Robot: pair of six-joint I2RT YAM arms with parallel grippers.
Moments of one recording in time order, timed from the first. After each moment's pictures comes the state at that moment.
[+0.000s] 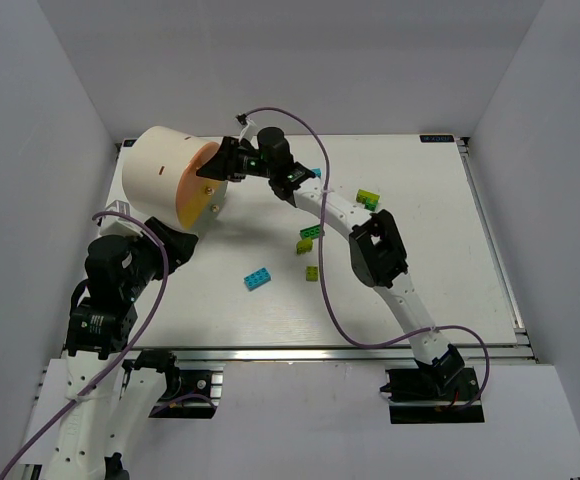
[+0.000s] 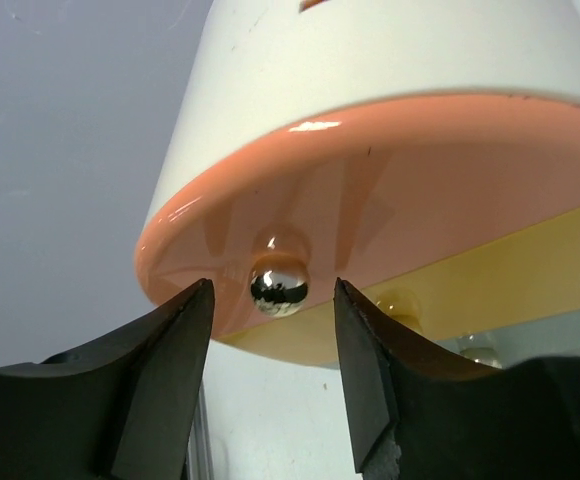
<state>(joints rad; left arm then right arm) -0.11 0.58 0.91 -0.70 0.10 -0.68 0.74 2.50 2.29 0.15 -0.58 0.79</state>
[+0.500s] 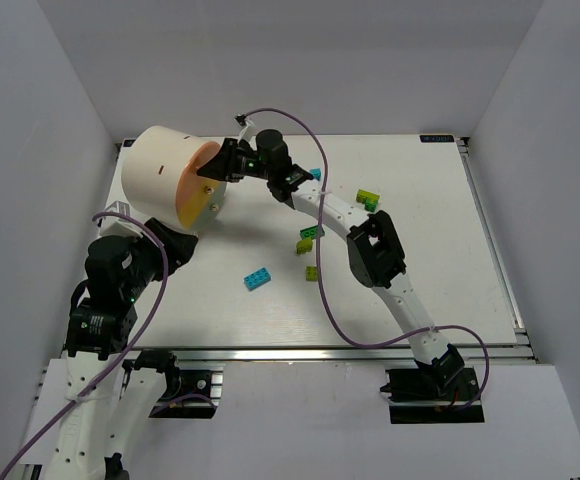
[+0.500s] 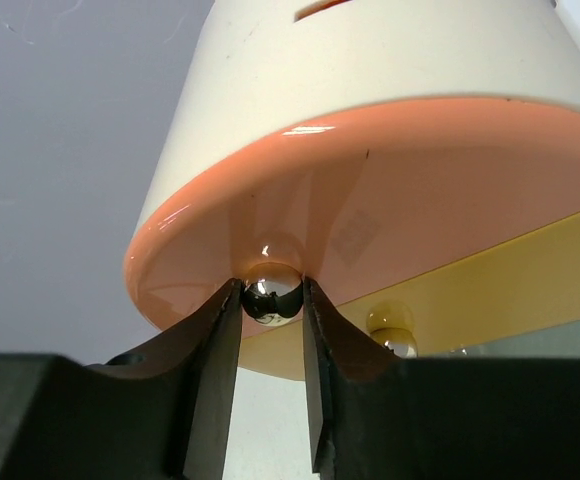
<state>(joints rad) -0.11 0.58 0.91 -0.71 0.10 -0.68 0.75 2.53 2.31 0.19 -0.54 0.78</state>
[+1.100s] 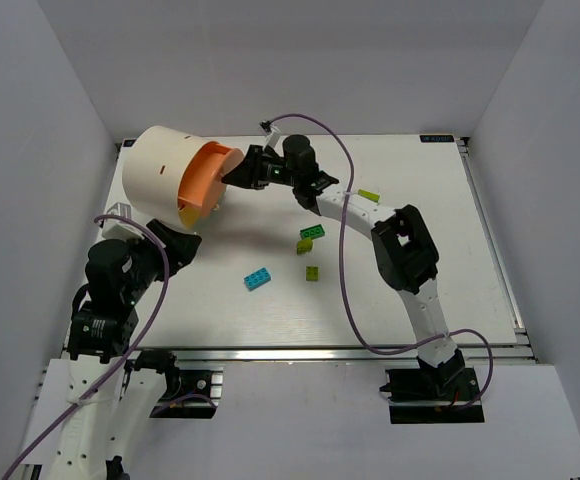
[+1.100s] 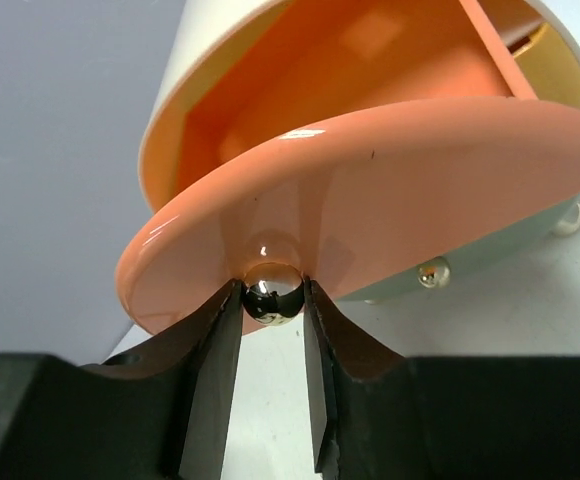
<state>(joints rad) -0.11 0.55 0.87 -0.66 0.14 -0.70 0.69 2.25 1.83 0.33 -0.57 0.73</state>
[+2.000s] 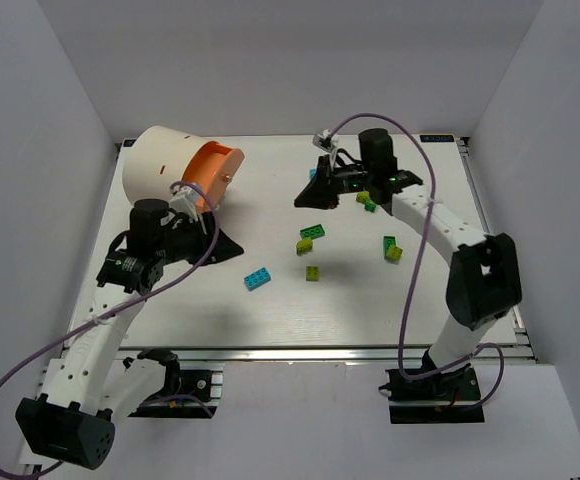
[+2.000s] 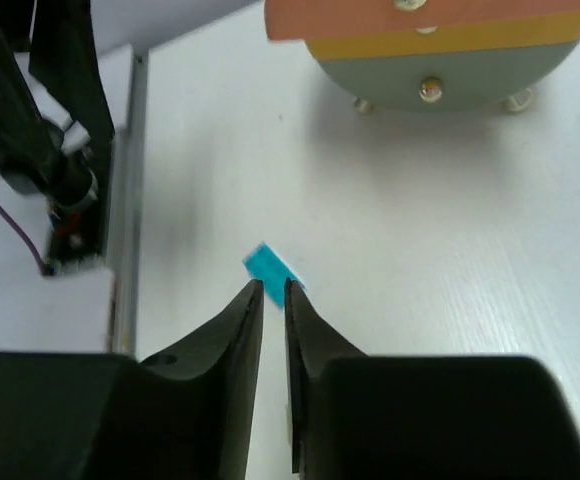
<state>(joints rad) -0.22 0.92 0.93 -0.59 0.56 -0.48 0.46 1.75 1.41 -0.08 -1.07 0.01</state>
